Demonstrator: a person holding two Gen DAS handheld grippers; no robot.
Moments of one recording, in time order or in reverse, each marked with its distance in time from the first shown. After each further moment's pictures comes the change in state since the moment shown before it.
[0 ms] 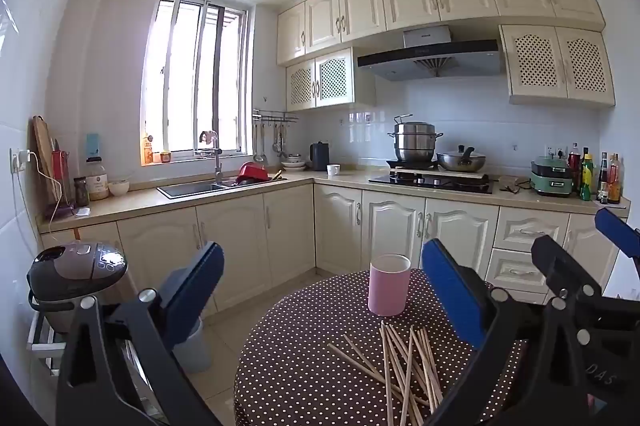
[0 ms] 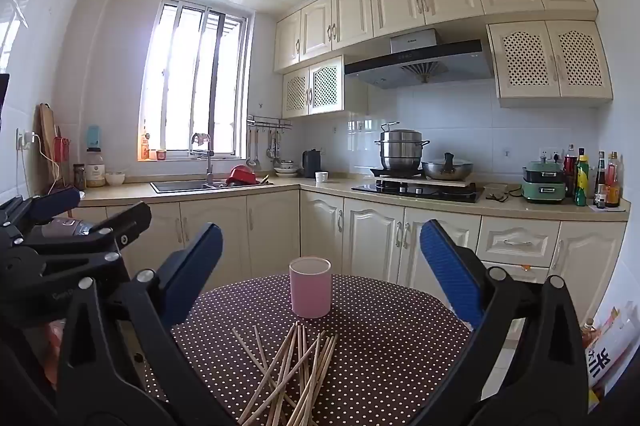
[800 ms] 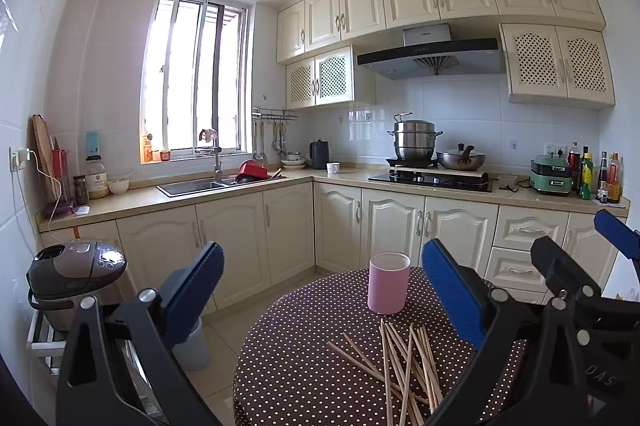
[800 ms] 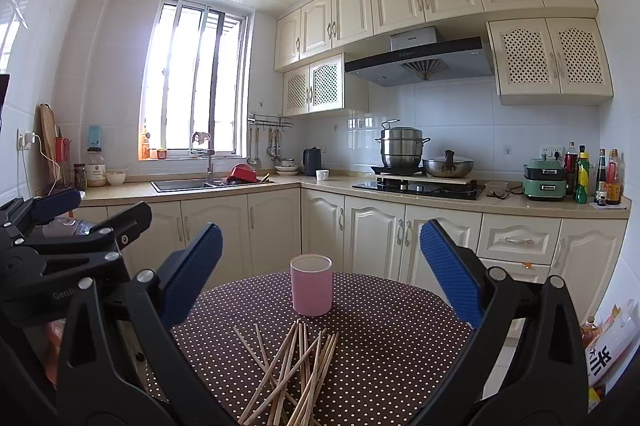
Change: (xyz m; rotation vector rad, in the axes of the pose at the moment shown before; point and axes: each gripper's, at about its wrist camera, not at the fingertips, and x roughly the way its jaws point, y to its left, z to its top) left arm 0.000 -0.004 -0.005 -0.001 0.002 0.005; right arm 0.000 0.001 0.000 0.002 0.007 0.001
